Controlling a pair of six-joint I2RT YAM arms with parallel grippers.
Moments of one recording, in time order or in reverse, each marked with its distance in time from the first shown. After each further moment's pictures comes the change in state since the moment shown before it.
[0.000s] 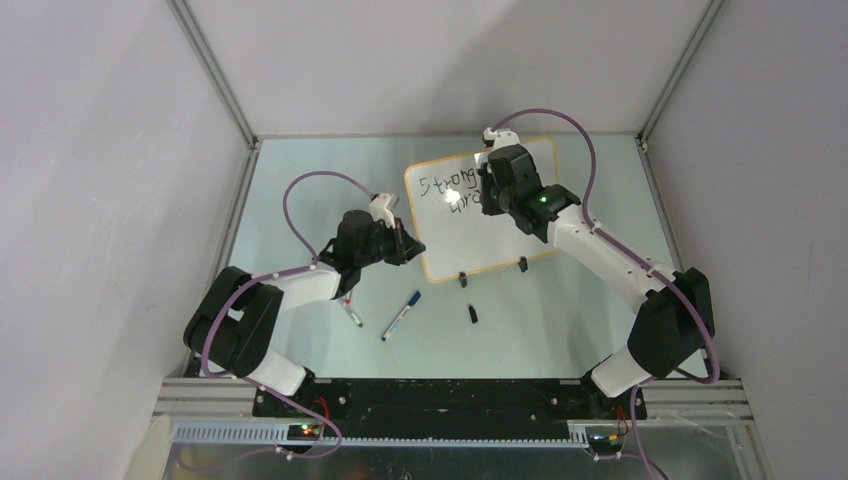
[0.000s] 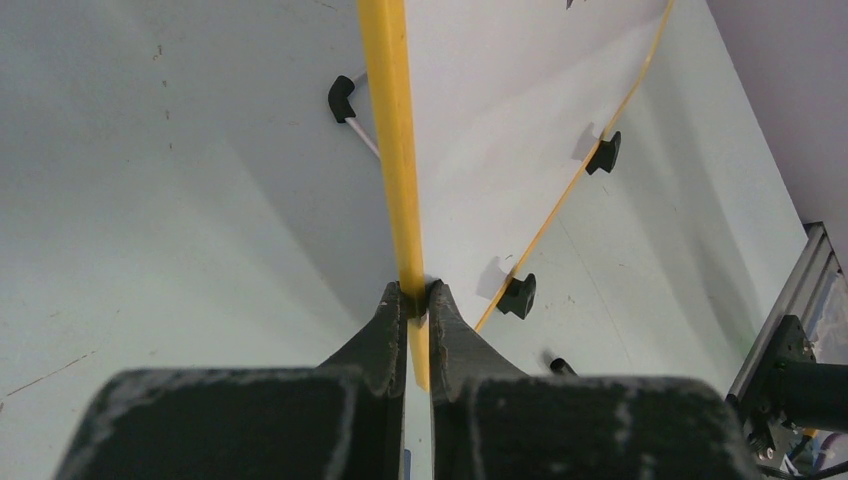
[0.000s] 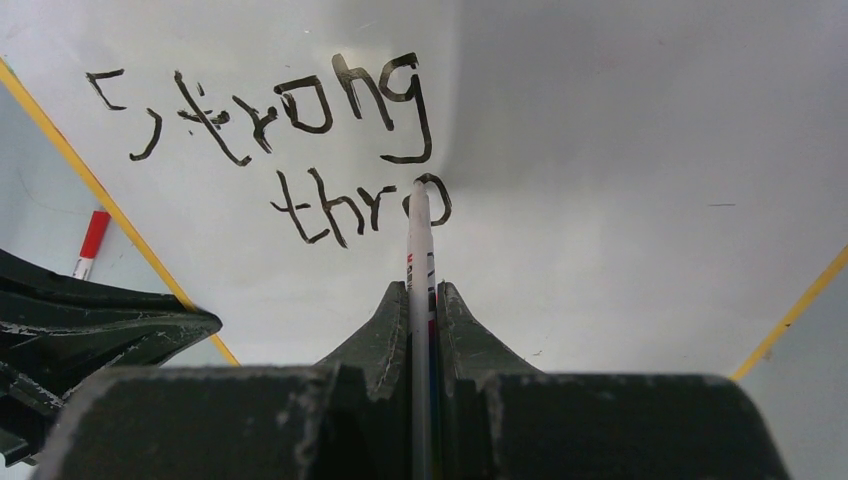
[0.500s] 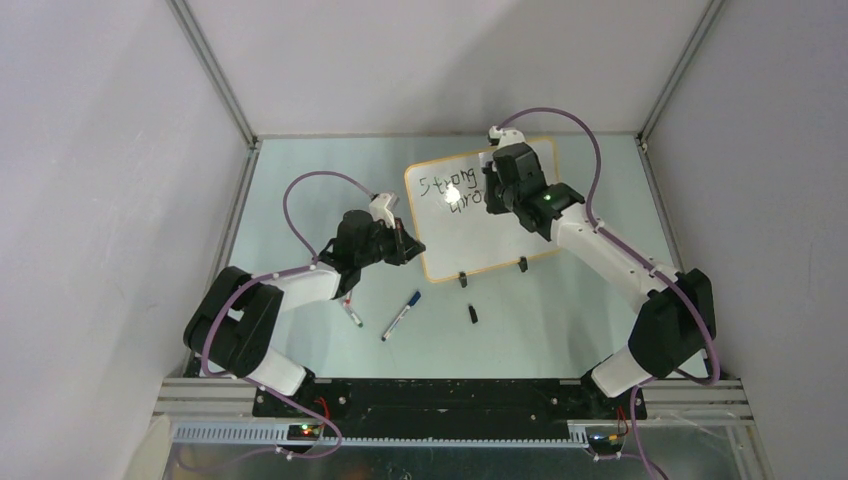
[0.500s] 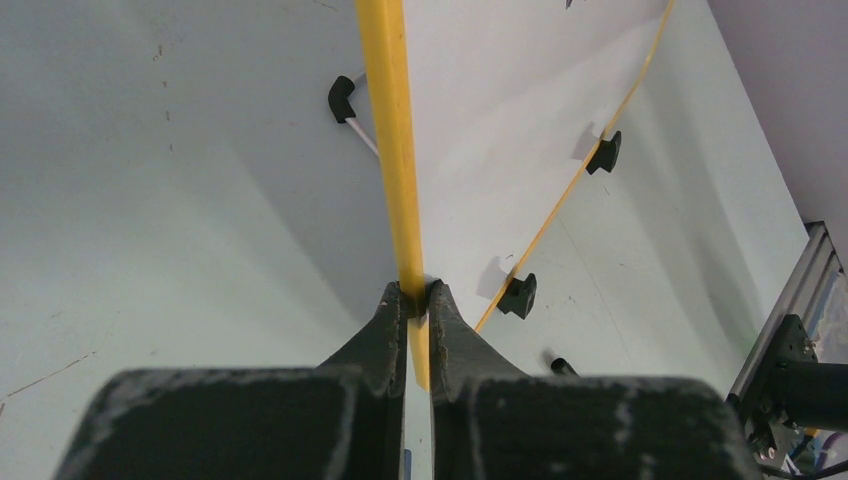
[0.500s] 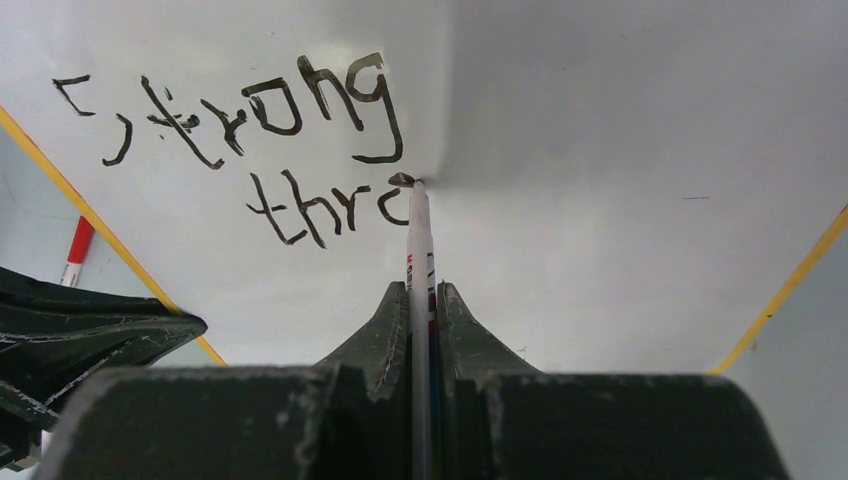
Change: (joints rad) left arm 0.000 0.000 0.000 0.000 0.000 0.006; right arm -0.025 -0.004 0.000 -0.017 -0.004 0.000
